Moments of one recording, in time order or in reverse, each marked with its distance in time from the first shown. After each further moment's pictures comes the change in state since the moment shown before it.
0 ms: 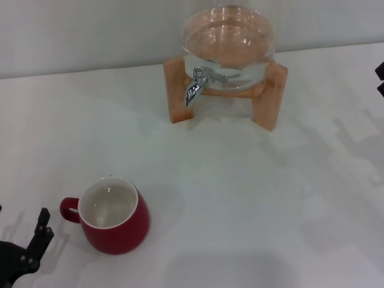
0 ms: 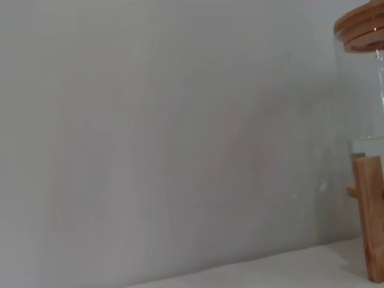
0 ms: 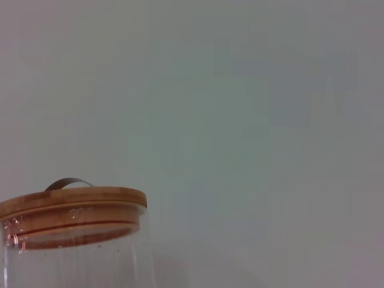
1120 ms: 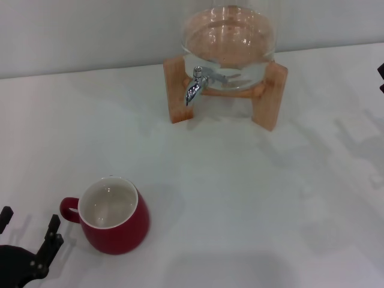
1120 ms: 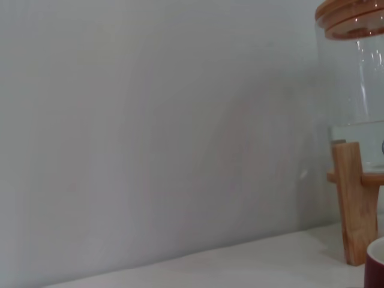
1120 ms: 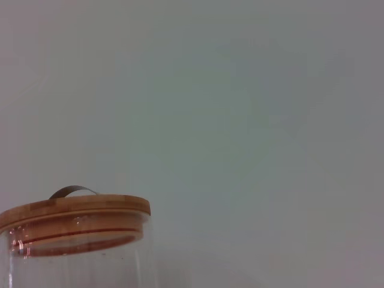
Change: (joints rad) left arm -0.005 0.002 0.041 -0.007 -0.005 -0.020 -0.004; right arm -0.002 0.000 0.000 0.005 0.000 -0.024 0.001
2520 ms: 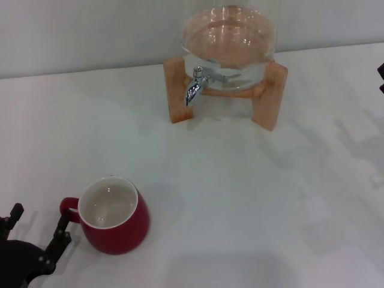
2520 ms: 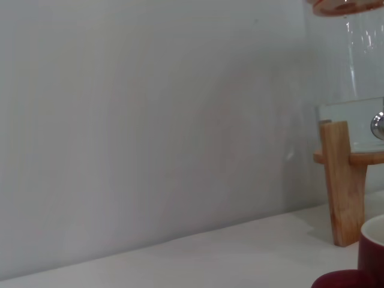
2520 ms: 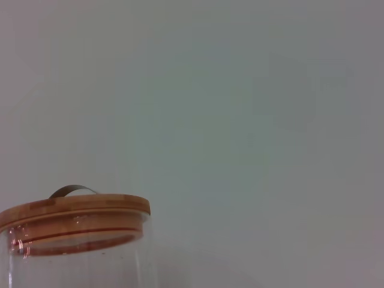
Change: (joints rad) left arm -0.040 0.006 0.013 -0.012 0.004 -0.056 -0.011; right arm 0.000 0.000 0.000 0.000 0.000 0.001 -0.001
